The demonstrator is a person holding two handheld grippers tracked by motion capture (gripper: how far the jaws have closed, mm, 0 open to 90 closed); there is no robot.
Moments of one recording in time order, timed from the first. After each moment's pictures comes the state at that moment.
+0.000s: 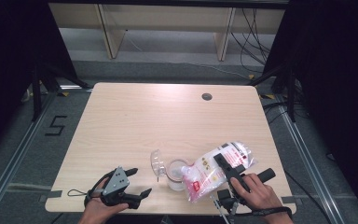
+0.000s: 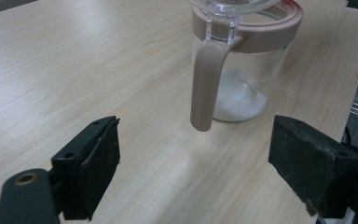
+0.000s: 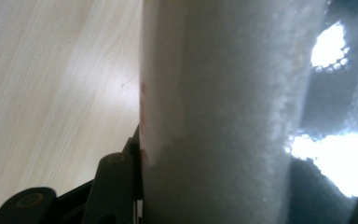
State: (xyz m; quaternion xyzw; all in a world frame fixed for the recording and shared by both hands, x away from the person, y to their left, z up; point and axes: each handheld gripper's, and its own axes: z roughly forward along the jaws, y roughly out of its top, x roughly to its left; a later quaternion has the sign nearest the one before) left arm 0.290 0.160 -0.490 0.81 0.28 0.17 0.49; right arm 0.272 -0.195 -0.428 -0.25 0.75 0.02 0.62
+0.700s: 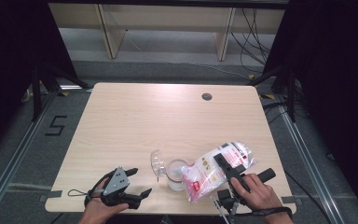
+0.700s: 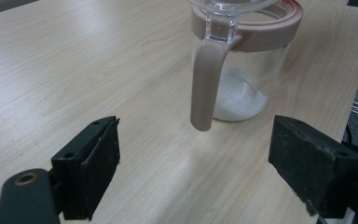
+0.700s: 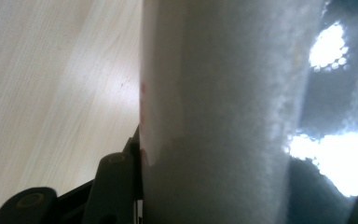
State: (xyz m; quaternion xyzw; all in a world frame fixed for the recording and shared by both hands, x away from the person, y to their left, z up) left arm 0.291 0.159 -0.490 0.81 0.28 0.17 0.49; right arm 0.272 -0.195 -0.426 -0.26 0.74 0.02 0.62
